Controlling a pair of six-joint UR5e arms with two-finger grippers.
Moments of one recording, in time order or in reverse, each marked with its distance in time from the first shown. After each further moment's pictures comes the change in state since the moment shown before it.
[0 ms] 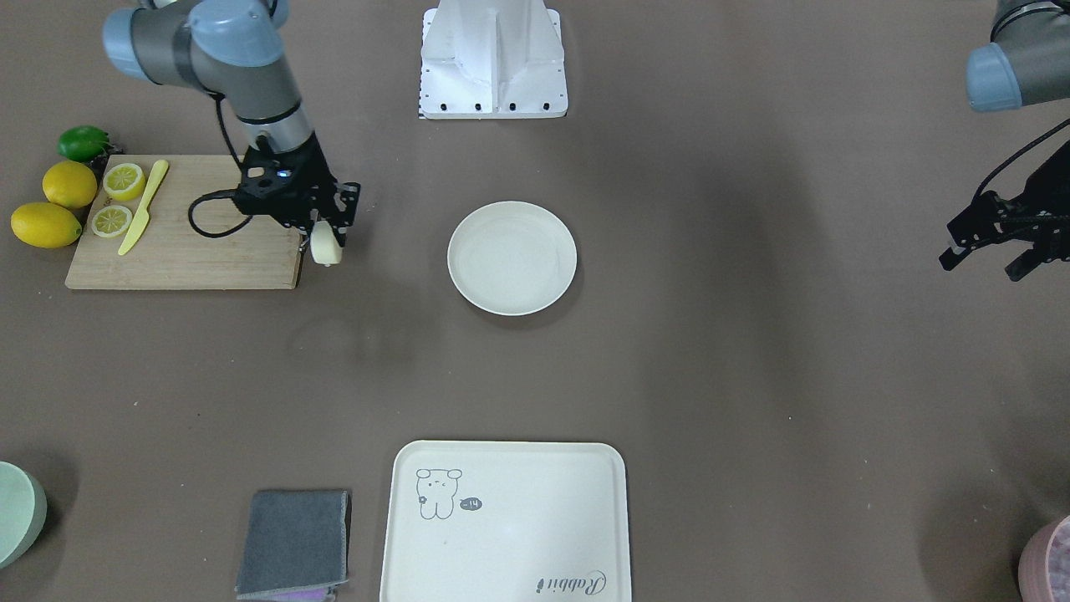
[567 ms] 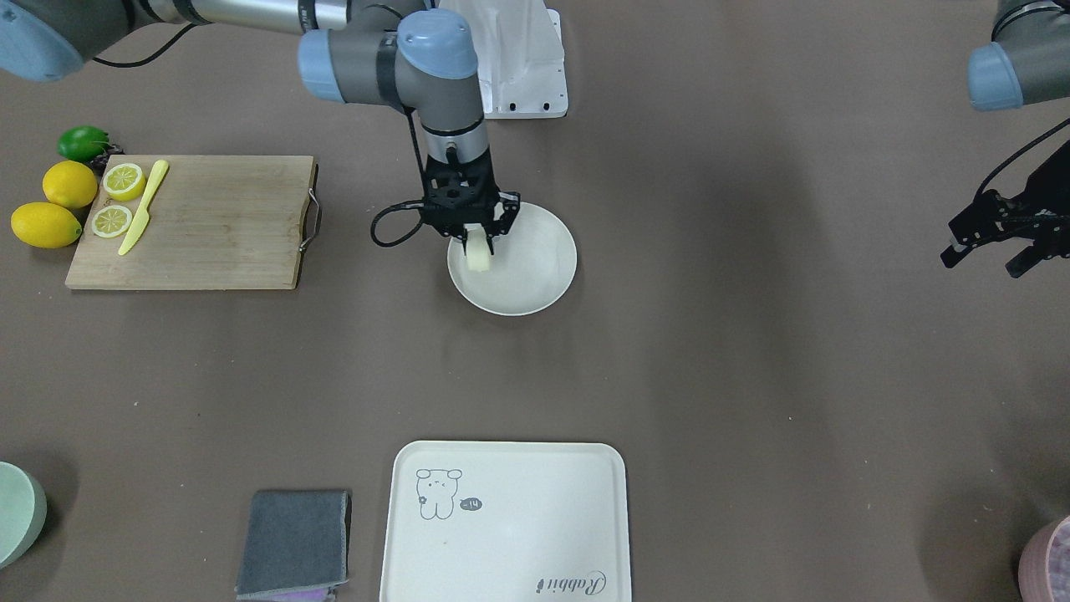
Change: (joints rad) left arm -0.001 0.016 -0.001 0.001 -0.004 -0.001; right arm -0.105 0.407 -0.321 -0.050 -0.082 0.078
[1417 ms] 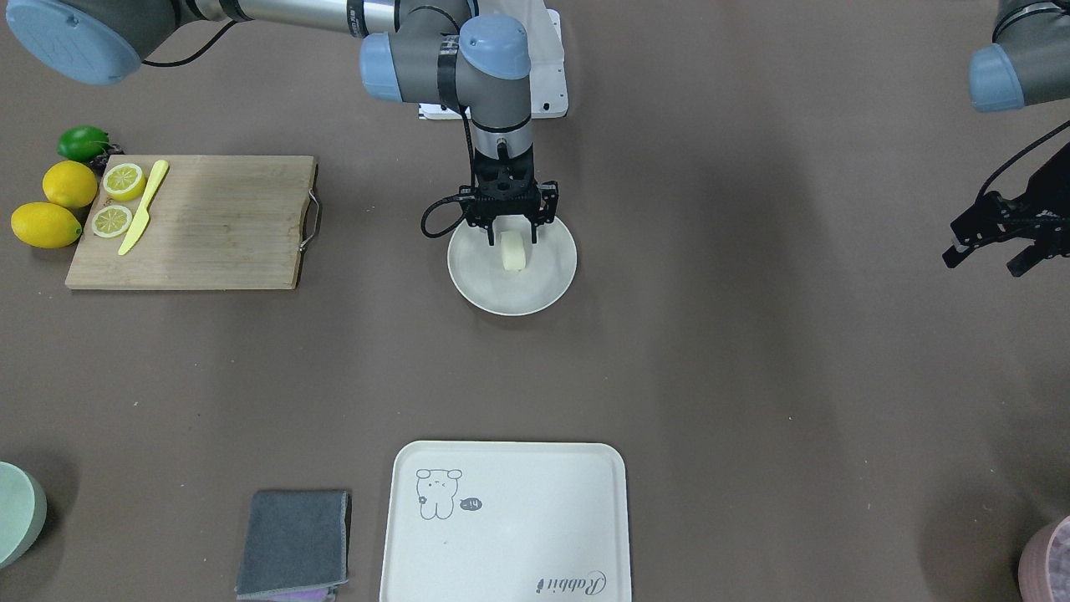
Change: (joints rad) left arm -0.010 0.012 0.009 0.008 -0.001 0.012; right arm -0.034 0.040 -0.048 -0.001 -0.047 -0.003
